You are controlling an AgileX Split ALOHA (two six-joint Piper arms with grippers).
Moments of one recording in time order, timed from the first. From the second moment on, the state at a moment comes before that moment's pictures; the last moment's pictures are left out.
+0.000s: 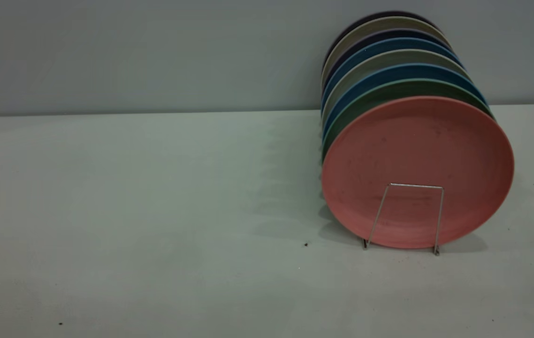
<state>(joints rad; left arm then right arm) -0.19 0.18 -0.48 -0.09 0.92 0.16 0.53 0.06 -0.48 -0.02 1.14 -0.09</state>
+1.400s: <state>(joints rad) -0.19 0.14 -0.49 -0.04 1.13 0.11 0.53 0.05 -0.47 -0.02 1.14 -0.08</state>
